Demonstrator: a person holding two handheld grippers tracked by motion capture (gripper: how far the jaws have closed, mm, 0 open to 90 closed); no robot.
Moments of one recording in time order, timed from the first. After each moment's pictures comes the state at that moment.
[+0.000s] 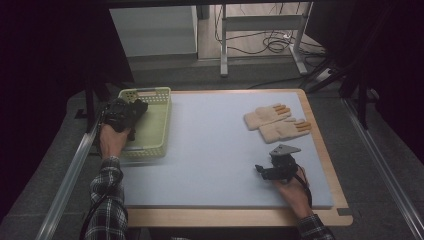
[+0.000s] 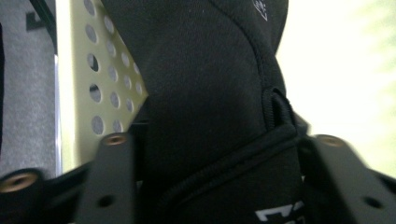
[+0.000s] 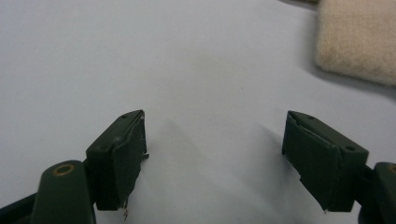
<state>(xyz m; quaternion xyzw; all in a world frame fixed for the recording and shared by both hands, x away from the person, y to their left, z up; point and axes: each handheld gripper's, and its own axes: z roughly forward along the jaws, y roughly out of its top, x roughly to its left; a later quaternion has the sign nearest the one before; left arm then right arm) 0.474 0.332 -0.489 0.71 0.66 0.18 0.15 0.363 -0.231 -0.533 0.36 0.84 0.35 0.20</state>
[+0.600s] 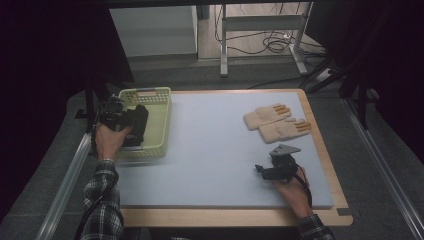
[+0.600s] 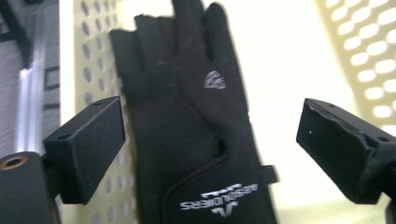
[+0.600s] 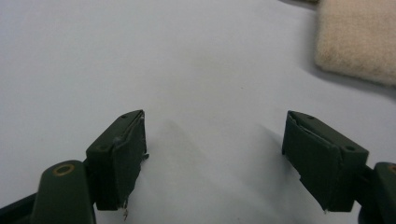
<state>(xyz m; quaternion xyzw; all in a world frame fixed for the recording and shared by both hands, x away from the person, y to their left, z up) 0.455 0.336 -0.470 0.70 0.64 0.18 0.25 0.363 -0.230 -0.533 0.36 0.84 0.35 0.20</state>
